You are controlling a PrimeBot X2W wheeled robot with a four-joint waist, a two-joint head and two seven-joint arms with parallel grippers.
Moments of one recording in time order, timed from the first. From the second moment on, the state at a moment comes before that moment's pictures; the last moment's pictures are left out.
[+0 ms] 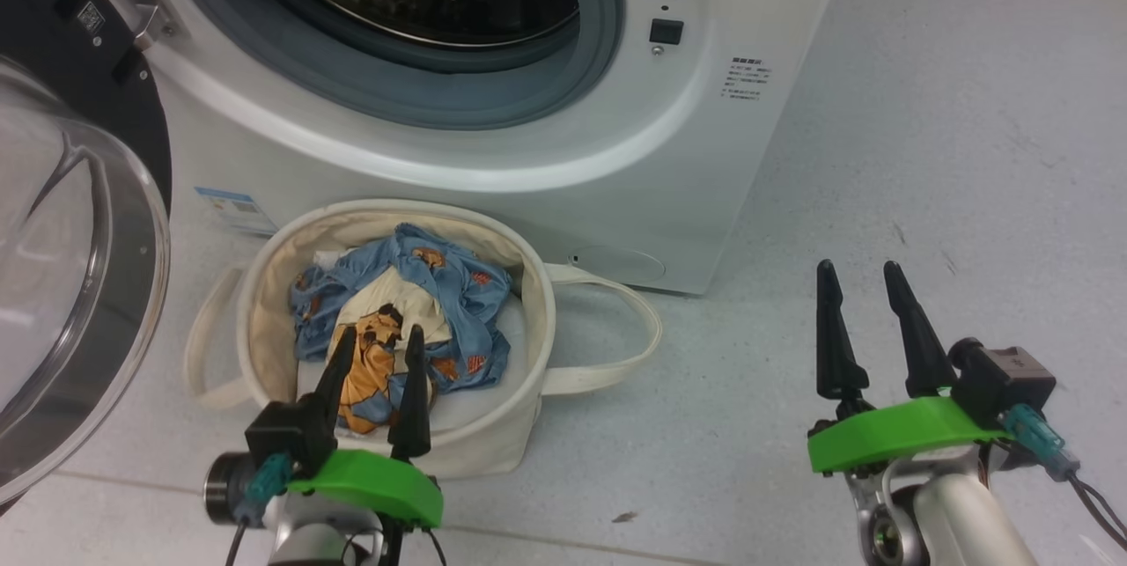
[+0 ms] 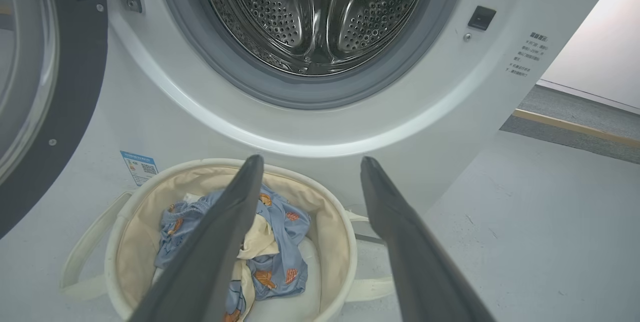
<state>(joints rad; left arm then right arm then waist) -0.23 0.04 -0.21 0.39 -0.27 0.16 -0.26 -0.16 -0.05 0.14 0.18 0.31 0.13 -0.25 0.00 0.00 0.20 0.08</state>
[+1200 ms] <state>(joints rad) -1.02 0.05 -0.15 1.27 -0.21 0.10 -0.22 -0.37 -0.05 0.16 0.06 0.25 0.13 -0.25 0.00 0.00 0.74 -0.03</state>
